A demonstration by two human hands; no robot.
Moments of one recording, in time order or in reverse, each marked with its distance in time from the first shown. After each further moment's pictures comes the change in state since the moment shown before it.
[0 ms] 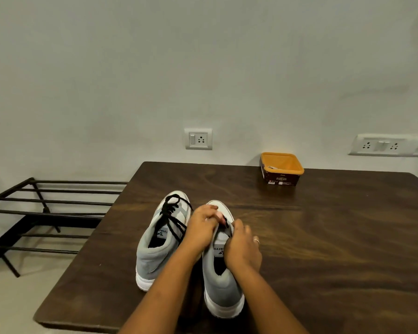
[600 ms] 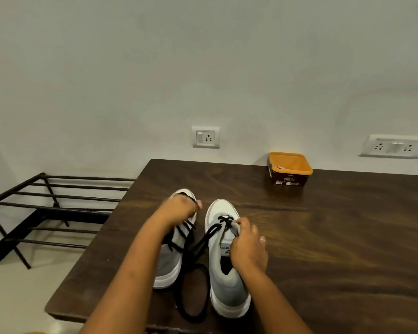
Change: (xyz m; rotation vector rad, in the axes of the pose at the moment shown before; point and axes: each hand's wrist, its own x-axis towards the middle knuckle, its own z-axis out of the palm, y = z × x) left_hand 0.011 0.033 -0.082 0.496 -0.176 -0.160; right_hand 0.000 0.001 0.003 0.050 0.041 -0.048
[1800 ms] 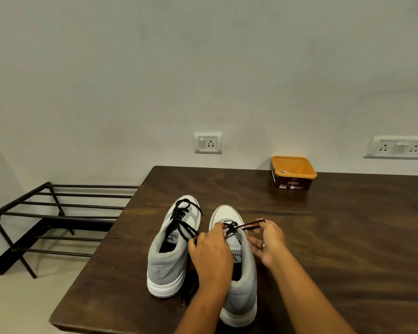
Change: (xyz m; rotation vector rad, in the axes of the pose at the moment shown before) left_hand -0.024 0.001 0.129 0.345 0.636 0.068; right_hand 0.044 0.008 -0.028 1.214 -0.209 0.562
